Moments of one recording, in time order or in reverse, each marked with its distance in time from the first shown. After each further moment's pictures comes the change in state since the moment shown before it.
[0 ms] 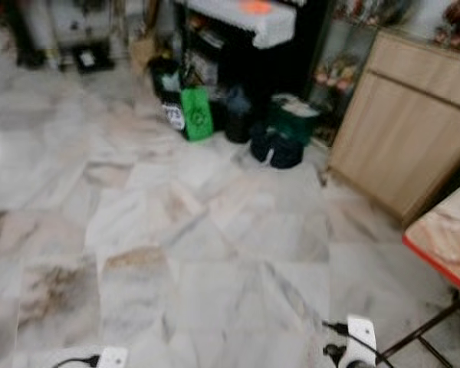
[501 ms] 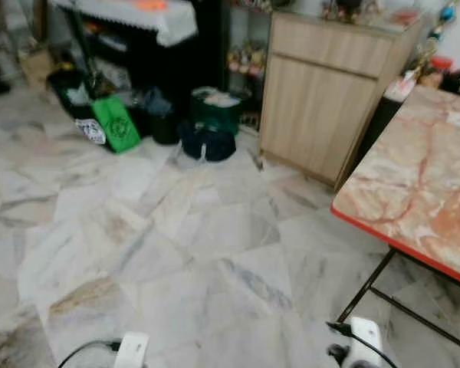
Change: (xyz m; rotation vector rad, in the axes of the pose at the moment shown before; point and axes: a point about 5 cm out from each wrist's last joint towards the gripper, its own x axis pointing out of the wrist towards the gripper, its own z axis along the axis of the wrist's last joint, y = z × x) left arm 0.005 -0.014 0.023 0.031 -0.048 -0.022; right arm -0.003 -0.015 -0.009 0.010 0.025 -0.038
